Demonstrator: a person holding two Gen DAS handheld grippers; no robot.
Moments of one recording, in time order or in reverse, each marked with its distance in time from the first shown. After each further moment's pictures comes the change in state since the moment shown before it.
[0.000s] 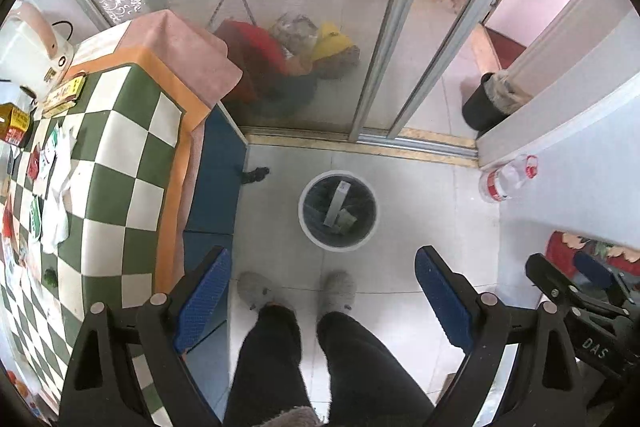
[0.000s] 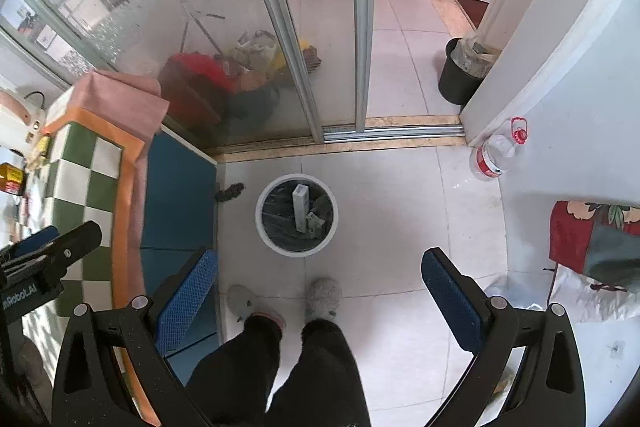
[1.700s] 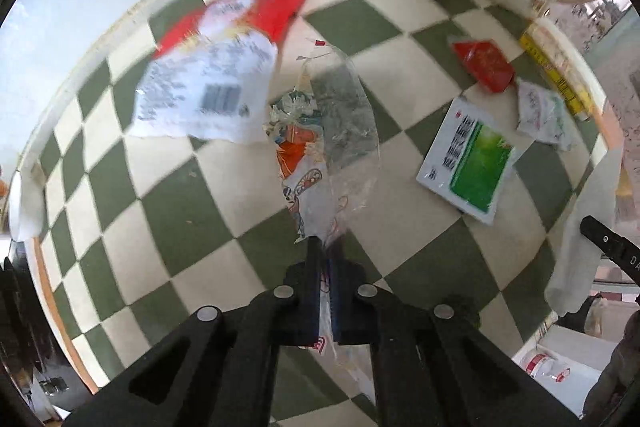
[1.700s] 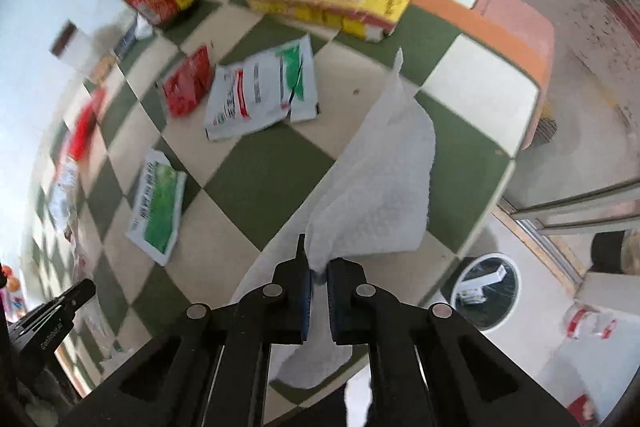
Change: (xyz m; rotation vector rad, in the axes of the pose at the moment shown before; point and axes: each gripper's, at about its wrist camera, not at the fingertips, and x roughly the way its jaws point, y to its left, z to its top) left arm -0.034 0.505 -0.155 -0.854 0.015 0.261; right arm 0.130 0.562 -0.033 -0.668 0.161 0.261
